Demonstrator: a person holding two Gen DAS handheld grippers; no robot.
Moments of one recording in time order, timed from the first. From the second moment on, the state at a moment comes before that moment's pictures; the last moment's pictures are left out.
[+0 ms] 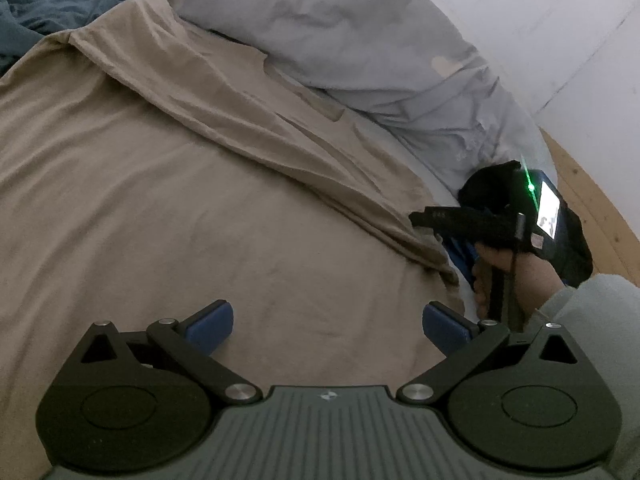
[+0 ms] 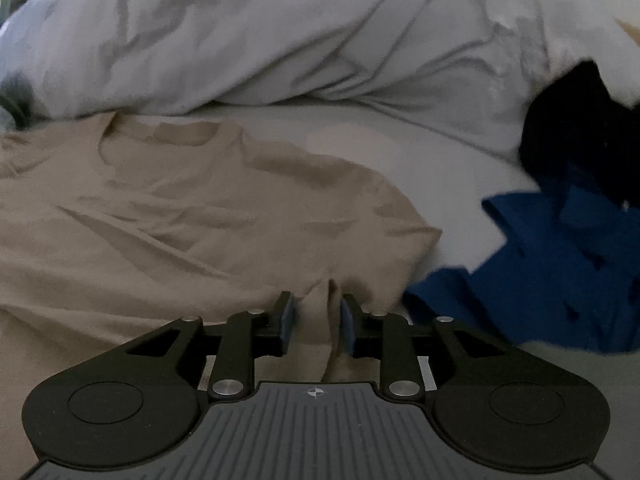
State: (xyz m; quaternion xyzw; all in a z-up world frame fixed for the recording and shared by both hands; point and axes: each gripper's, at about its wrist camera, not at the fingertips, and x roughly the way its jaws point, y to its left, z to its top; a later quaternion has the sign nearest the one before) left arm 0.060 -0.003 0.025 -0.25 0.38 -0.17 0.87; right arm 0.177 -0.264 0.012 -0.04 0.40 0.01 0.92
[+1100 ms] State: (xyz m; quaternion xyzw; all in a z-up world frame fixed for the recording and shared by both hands) left arm 0.064 0.003 0.026 -0.26 0.38 -0.17 0.87; right arm 0.177 -0.244 0.022 -0.09 0.34 -0.05 0.94
